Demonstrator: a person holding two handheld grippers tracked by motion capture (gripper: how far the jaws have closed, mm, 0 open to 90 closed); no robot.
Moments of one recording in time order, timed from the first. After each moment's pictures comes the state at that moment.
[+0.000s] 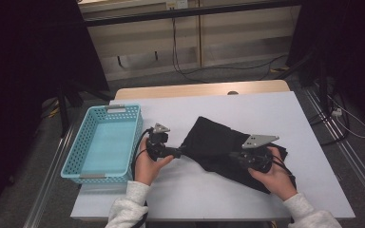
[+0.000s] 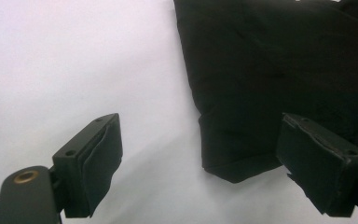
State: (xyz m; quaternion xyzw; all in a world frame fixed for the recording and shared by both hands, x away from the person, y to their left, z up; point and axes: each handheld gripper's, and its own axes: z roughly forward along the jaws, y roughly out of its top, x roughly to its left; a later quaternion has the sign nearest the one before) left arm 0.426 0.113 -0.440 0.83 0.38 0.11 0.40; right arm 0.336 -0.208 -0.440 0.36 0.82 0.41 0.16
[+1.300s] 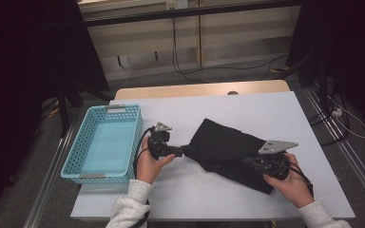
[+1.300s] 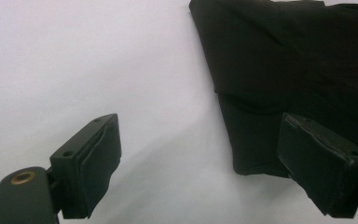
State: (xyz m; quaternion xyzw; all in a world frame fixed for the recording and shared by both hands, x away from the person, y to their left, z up) left arm 0.429 0.108 -0.440 0.83 0.38 0.11 0.40; right arm 0.312 -0.242 -0.442 0.38 0.81 0.41 0.16
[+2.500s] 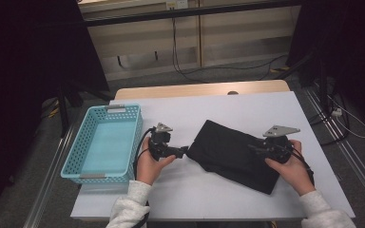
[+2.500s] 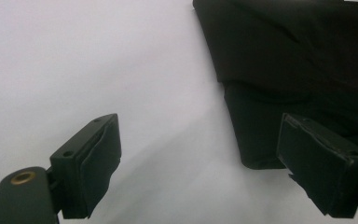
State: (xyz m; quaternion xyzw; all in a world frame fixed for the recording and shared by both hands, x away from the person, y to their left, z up) left arm 0.425 0.107 -0.438 0.83 0.38 0.11 0.40; right arm 0.358 -0.266 -0.445 0.45 0.78 0.37 0.23
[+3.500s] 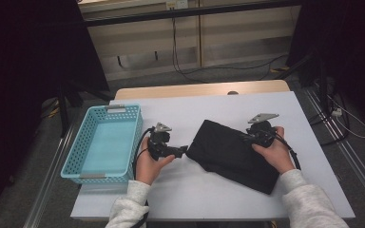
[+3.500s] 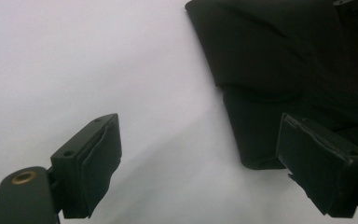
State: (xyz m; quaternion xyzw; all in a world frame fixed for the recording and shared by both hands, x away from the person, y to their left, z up) left arm 0.426 0.109 -0.437 0.83 0.38 0.11 0.40; right arm 0.415 -0.246 -0.455 0.46 0.80 0.33 0.22
